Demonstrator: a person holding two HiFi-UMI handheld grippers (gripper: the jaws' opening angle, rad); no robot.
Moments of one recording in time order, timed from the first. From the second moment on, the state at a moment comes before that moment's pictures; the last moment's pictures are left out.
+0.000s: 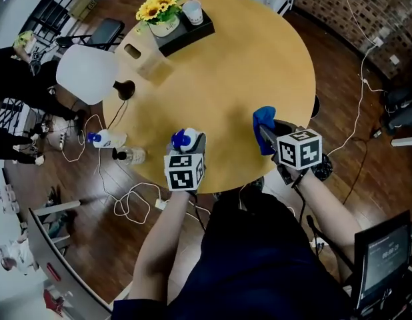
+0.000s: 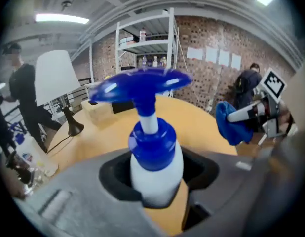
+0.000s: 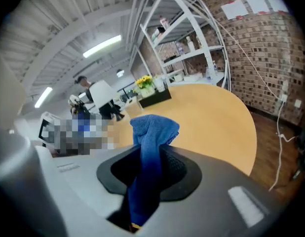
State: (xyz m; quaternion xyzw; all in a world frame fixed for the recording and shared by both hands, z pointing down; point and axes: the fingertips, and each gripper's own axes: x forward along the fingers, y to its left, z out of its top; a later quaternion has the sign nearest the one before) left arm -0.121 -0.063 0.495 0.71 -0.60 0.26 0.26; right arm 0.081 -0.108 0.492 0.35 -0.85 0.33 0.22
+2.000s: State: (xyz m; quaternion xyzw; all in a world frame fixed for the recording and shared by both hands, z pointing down) left arm -0.053 0.229 0.393 0.79 -0.57 0.04 0.21; right arm 0.102 0.170 0.362 0.37 -0.90 0.22 0.07
